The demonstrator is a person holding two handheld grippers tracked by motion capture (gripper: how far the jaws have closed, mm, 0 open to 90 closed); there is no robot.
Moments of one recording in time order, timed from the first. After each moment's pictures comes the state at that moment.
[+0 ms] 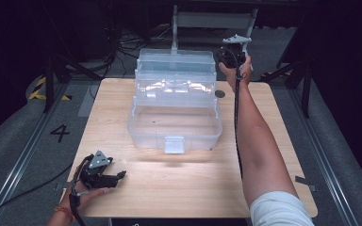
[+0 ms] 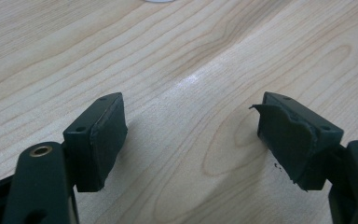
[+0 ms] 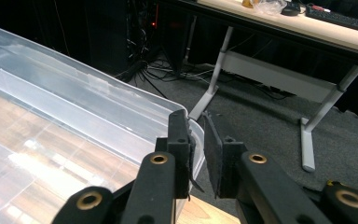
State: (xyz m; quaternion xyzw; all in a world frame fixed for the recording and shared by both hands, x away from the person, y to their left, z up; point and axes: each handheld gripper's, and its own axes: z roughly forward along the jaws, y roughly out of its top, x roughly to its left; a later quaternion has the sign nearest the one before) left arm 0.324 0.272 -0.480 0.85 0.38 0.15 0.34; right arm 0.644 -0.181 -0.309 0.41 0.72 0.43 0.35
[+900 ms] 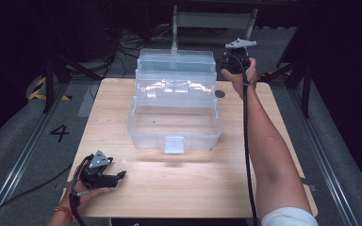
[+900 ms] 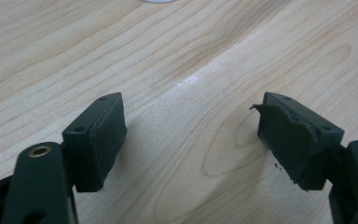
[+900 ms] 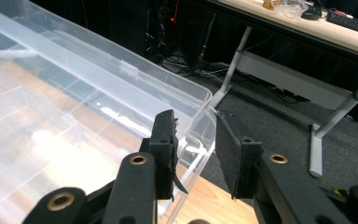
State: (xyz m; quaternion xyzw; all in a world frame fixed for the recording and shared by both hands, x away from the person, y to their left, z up) left arm 0.325 0.272 -0.481 0.85 0.38 0.15 0.34; right arm 0.608 -0.187 -0.299 0.38 0.75 0.42 0.33
